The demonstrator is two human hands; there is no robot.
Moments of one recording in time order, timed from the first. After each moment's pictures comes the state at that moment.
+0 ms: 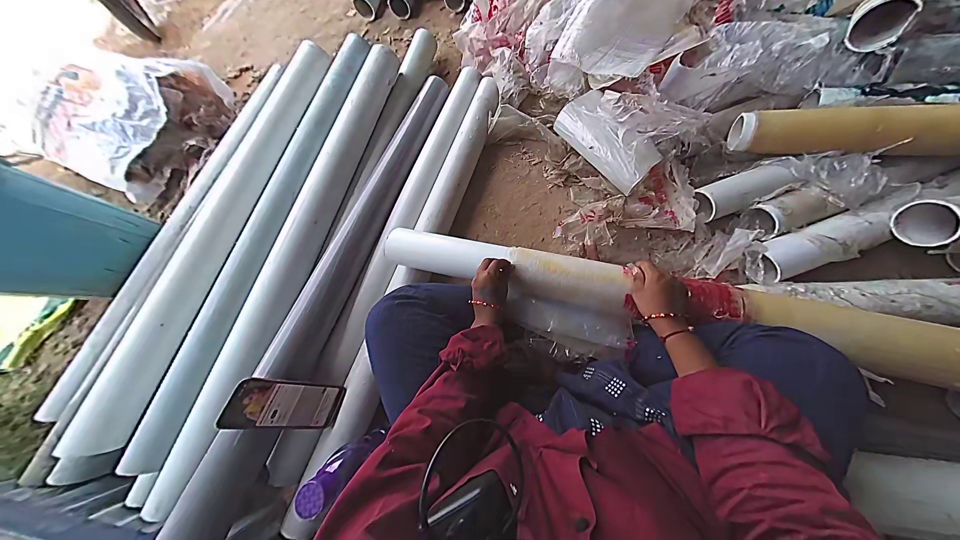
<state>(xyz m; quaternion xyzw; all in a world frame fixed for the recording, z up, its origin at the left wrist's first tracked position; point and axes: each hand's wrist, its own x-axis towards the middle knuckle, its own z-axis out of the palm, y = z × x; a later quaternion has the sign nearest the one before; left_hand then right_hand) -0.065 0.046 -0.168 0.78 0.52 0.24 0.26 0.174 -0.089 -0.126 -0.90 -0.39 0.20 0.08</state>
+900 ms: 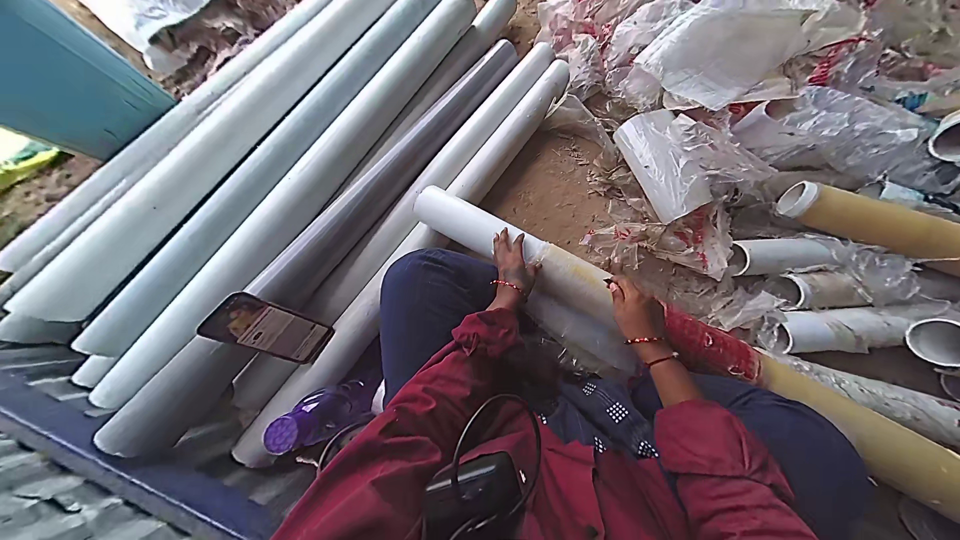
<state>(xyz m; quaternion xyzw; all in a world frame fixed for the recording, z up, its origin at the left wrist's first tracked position) -0.066 0.058 -0.168 0.67 0.59 0.22 0.38 0.118 -0.053 -0.122 -0.81 -0.56 0.16 0.13</state>
